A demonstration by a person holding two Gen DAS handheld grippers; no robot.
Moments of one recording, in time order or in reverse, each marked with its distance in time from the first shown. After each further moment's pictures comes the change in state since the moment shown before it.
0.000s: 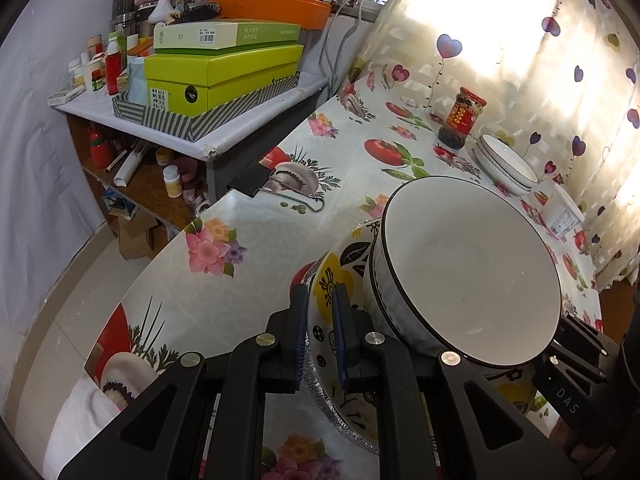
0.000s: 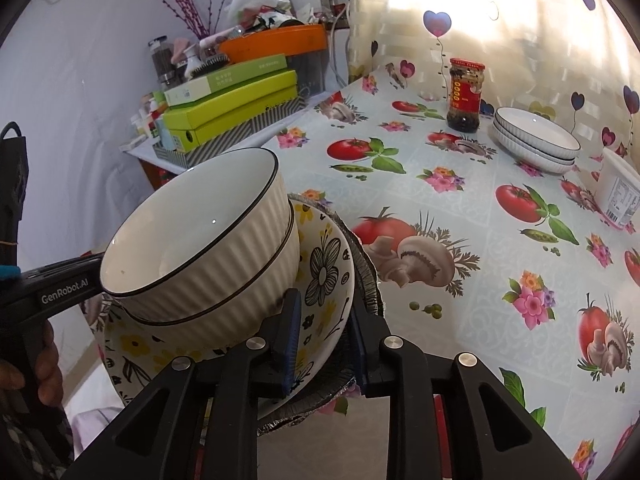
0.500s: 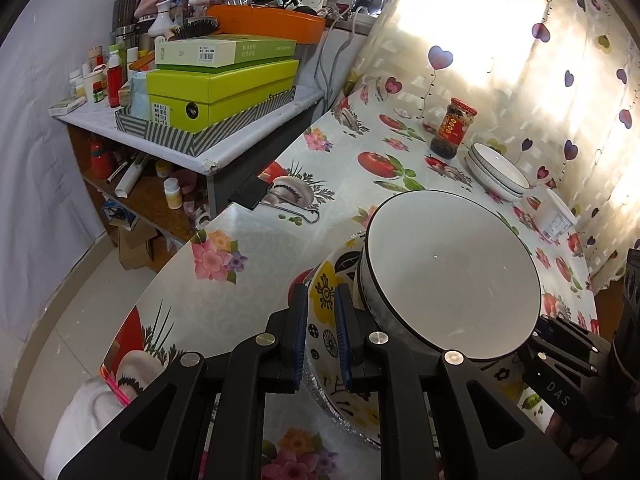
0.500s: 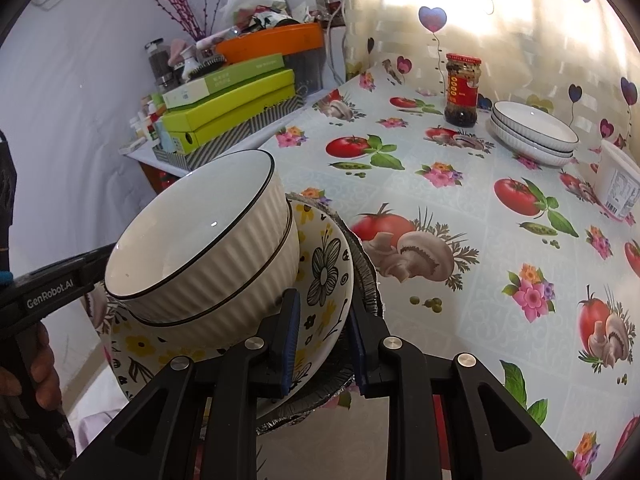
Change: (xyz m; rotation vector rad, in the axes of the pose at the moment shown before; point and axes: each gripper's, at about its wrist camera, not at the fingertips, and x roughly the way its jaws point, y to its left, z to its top) left arm -0.017 -0.002 0.000 0.014 -0.043 -0.009; right arm -0.003 -0.004 -0.001 0.029 0.008 0.012
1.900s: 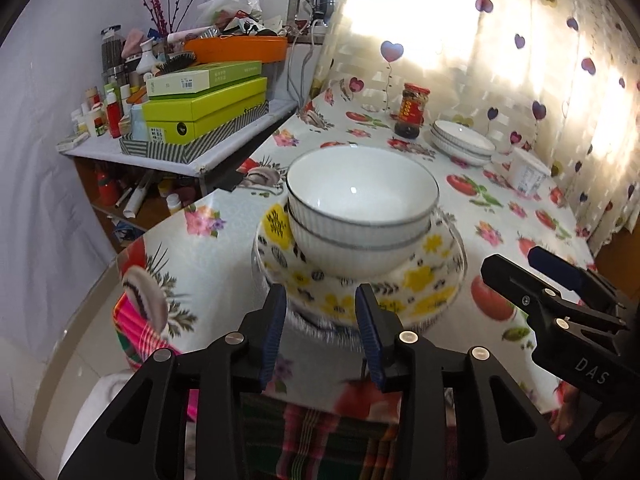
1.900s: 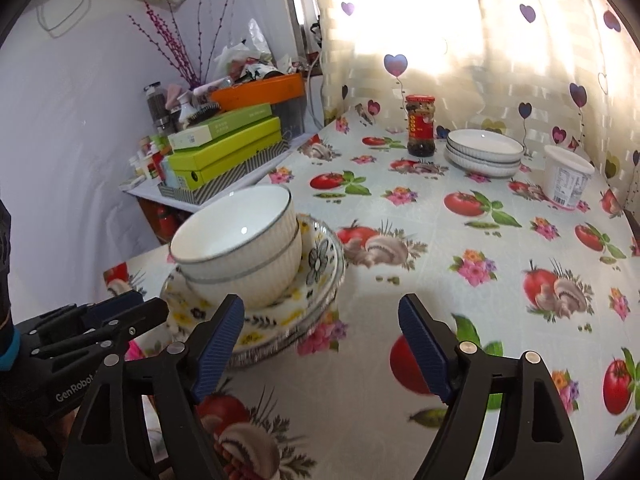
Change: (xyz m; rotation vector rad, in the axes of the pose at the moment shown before) left arm -0.061 -0.056 -0.070 0.146 -0.056 0.046; right arm -0.088 0.009 -0.049 0.039 -0.154 -0.062
